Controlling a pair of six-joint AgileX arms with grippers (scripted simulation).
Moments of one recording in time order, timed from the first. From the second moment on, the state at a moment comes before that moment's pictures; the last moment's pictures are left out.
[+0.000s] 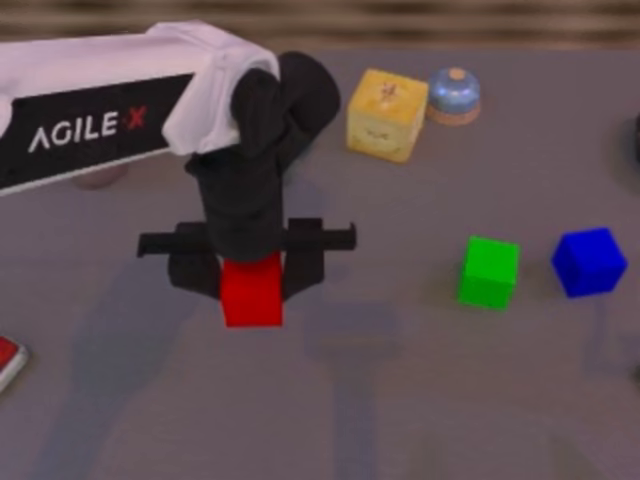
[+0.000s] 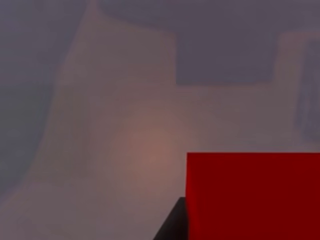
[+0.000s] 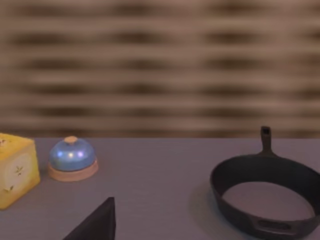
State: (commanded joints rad) left arm -0.62 1.96 1.45 -1.04 -0.01 -0.62; right arm 0.00 0.00 0.00 0.00 0.00 0.00
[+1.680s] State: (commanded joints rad) left arm -0.62 2.05 1.30 -0.80 -0.01 -0.62; right arm 0.00 0.00 0.00 0.00 0.00 0.00
